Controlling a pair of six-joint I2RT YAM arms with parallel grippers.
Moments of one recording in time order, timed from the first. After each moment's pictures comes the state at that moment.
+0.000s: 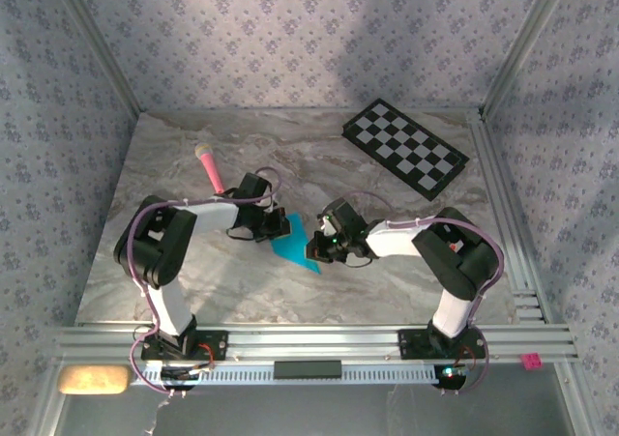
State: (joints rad) left arm -0.49 1.78 0.90 -0.22 0.49 -0.65; right arm 0.75 1.75 0.78 0.03 -0.45 0.84
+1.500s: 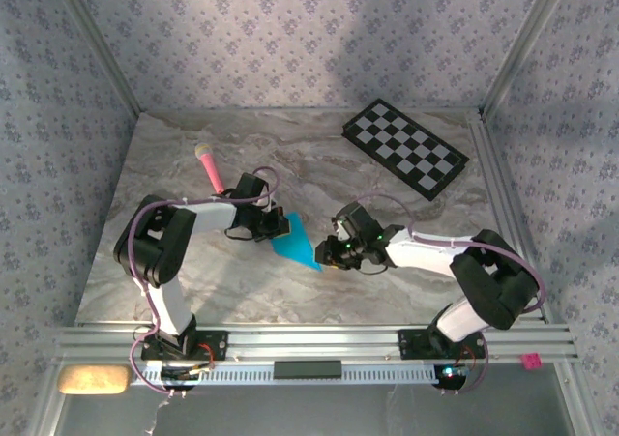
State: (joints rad) left arm -0.47 1.79 0.89 -0.19 0.53 -0.66; right arm 0.76 1.51 0.67 -0.12 -0.40 0.88
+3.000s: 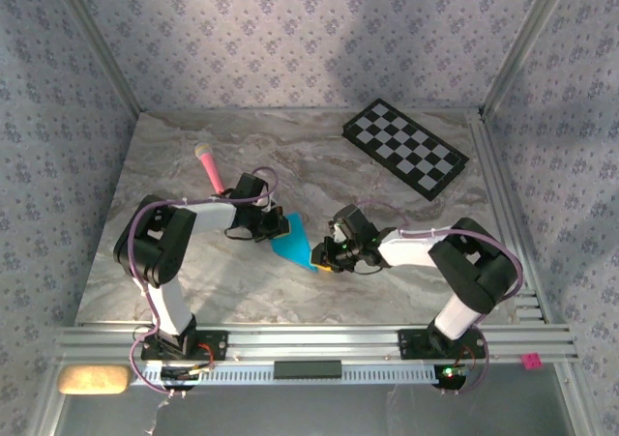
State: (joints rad) left arm -0.46 1.79 0.88 -0.19 0.53 -0.67; right arm 0.75 1.63 0.65 0.07 -0.49 0.98
